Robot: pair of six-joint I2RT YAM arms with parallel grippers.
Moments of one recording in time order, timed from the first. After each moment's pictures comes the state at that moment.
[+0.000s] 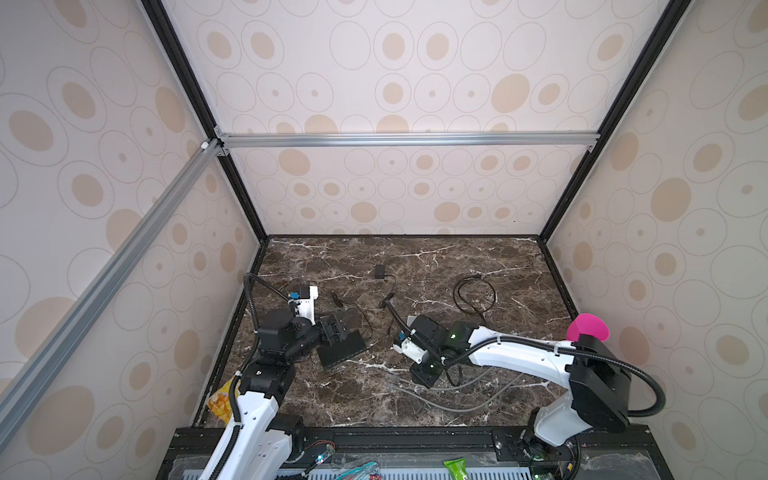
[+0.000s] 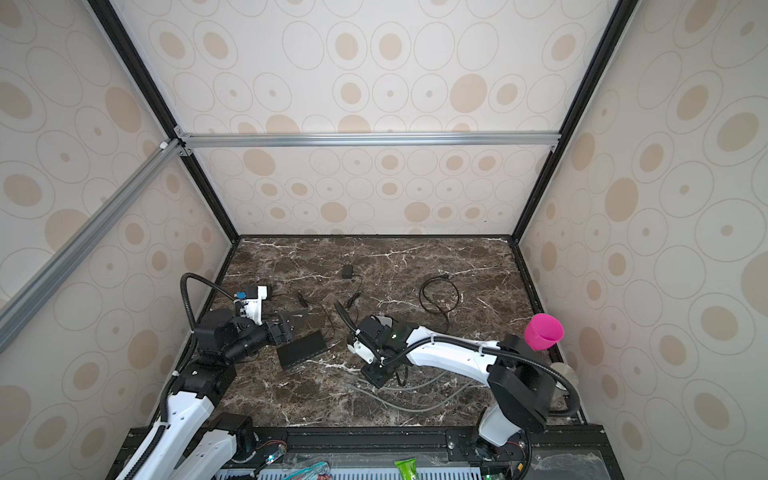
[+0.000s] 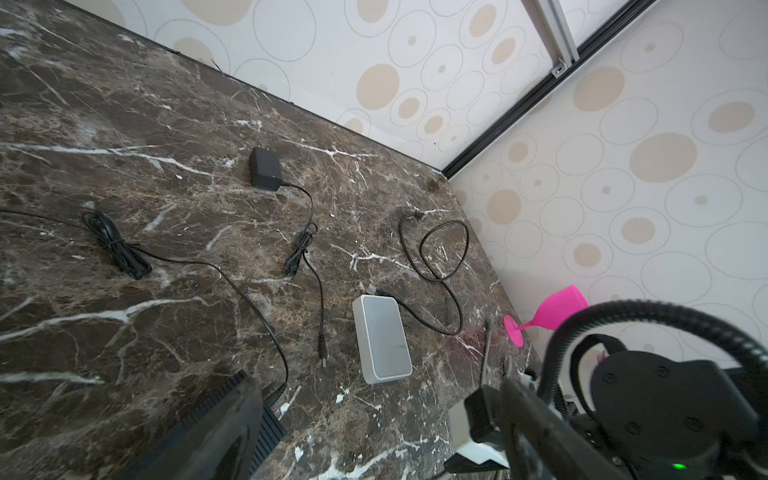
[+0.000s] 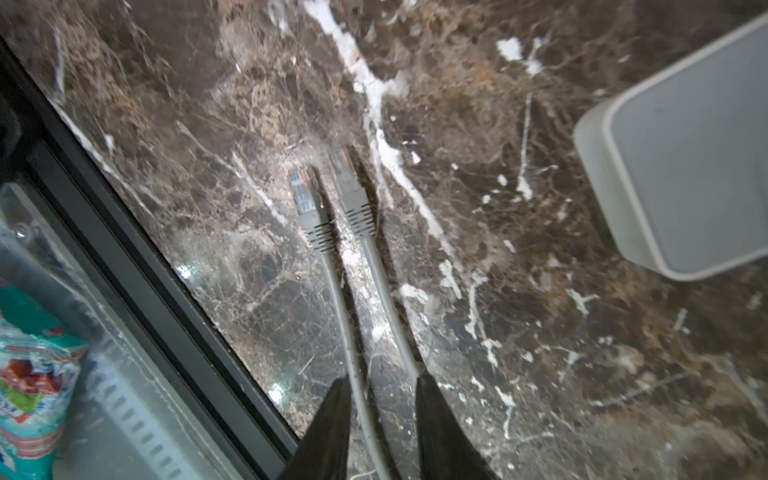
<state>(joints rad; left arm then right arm) -0.14 0.66 0.52 -0.20 0.55 -0.51 1.01 1.60 1.03 -0.72 -0.17 0.13</state>
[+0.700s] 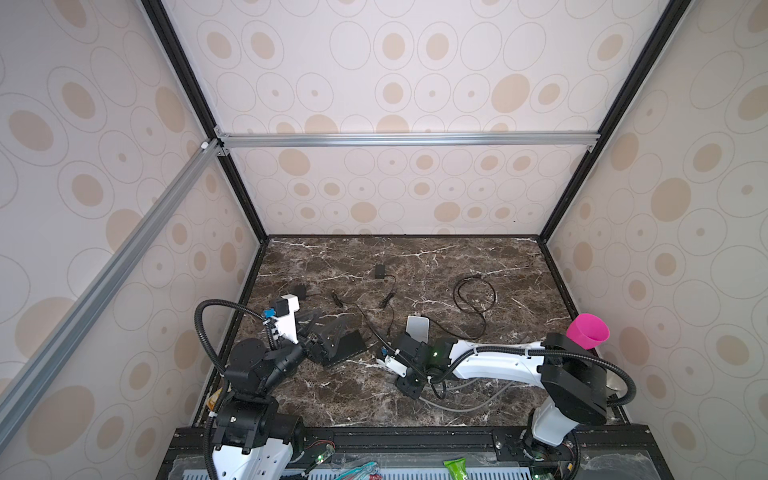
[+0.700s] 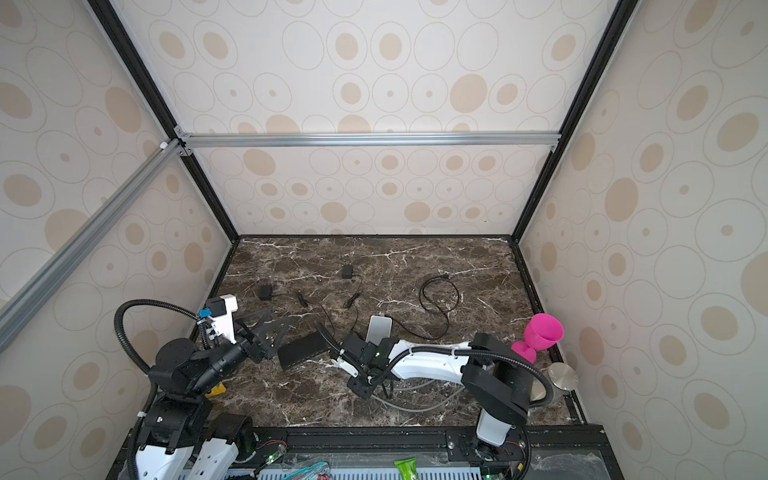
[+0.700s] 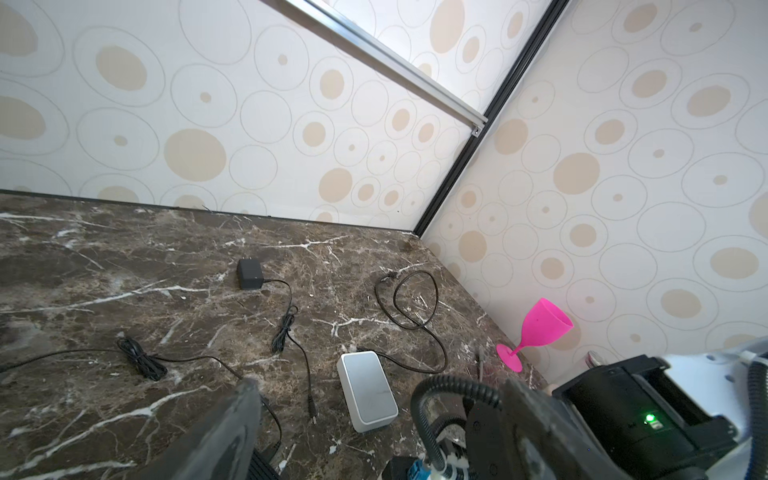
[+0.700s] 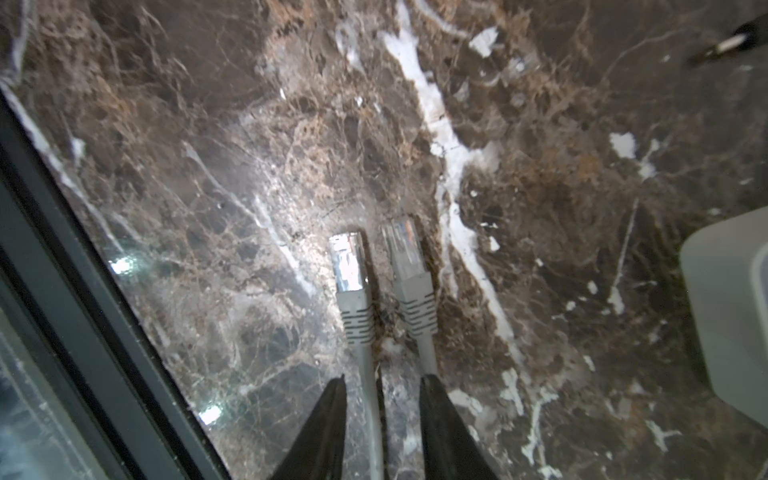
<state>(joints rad) -0.12 0.34 0.58 -0.30 0.50 -0.43 1.13 1.70 1.00 -0.52 -0.06 0.10</state>
